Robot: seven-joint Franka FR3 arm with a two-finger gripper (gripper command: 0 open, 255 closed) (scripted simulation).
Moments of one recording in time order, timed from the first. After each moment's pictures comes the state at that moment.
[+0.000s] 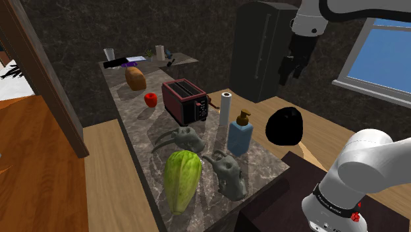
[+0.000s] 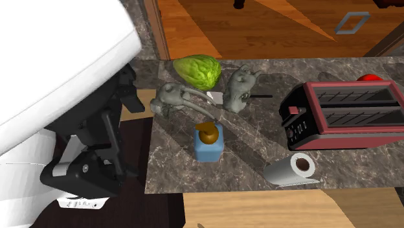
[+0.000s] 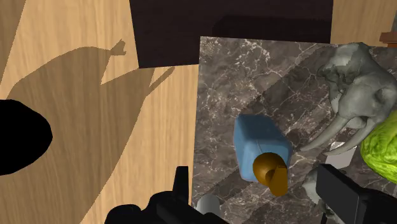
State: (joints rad) arm 0.02 -0.83 -0.02 -2.29 -0.09 1.52 0.06
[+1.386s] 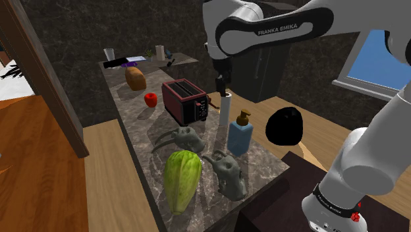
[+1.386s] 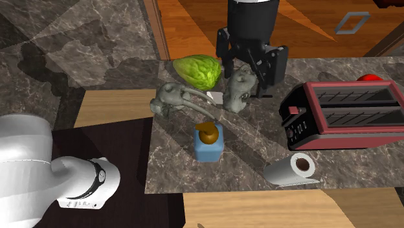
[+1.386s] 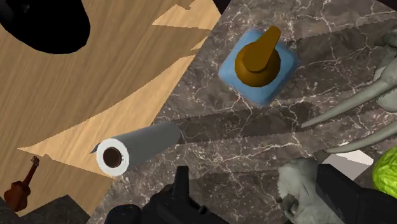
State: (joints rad) arm 0.15 -0.13 0.17 -1.90 -0.30 1.70 -0.12
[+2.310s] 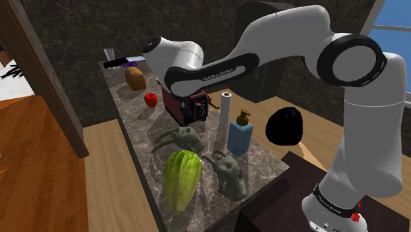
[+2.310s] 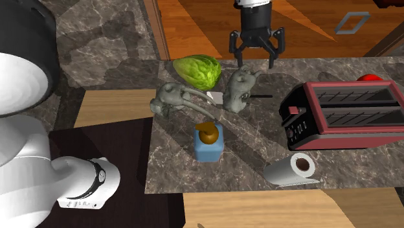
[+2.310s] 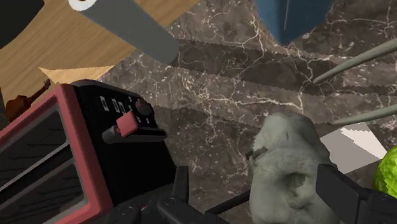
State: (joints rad) arm 0.31 0.37 0.27 -1.53 -0.57 1.67 -0.21
